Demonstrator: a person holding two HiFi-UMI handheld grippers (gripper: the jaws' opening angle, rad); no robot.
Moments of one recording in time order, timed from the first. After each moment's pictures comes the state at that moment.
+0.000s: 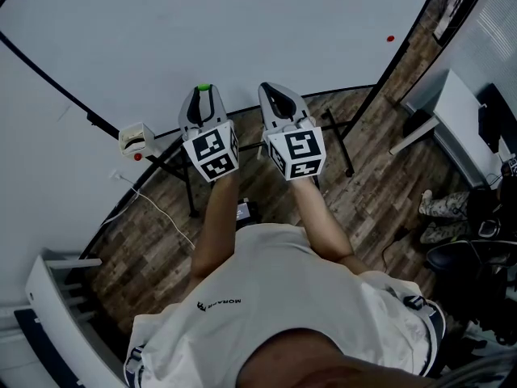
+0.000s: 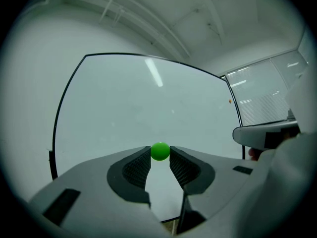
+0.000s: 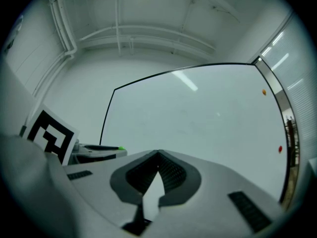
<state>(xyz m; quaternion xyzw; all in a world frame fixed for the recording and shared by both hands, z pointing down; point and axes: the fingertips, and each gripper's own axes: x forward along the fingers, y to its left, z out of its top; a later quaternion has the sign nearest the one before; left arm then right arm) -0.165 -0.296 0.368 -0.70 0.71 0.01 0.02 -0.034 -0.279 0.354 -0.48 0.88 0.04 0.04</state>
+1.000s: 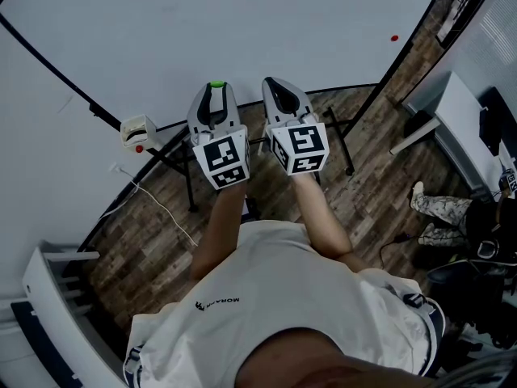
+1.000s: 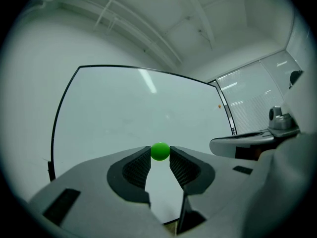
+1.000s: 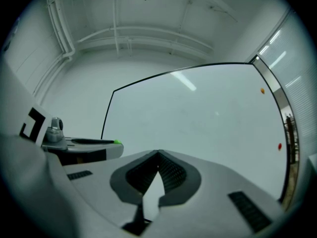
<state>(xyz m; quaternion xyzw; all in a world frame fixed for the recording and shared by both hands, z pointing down) -0.138 -0.263 0.345 -0.72 0.69 0.02 0.07 -0.035 -0.275 0.352 -0.48 0.88 0.03 0.05</state>
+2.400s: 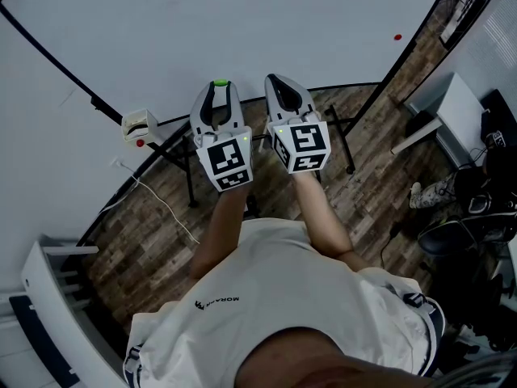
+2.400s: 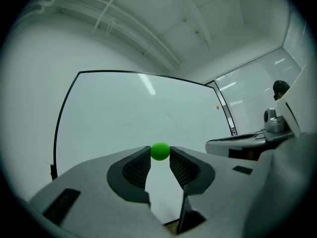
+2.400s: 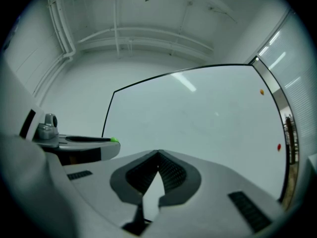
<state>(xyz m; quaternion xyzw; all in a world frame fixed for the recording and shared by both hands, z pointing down) -0.132 -0.247 0.341 -0.72 0.69 0.02 0.09 -0.034 -0.269 0.351 -0.48 0.88 0.03 0.05</state>
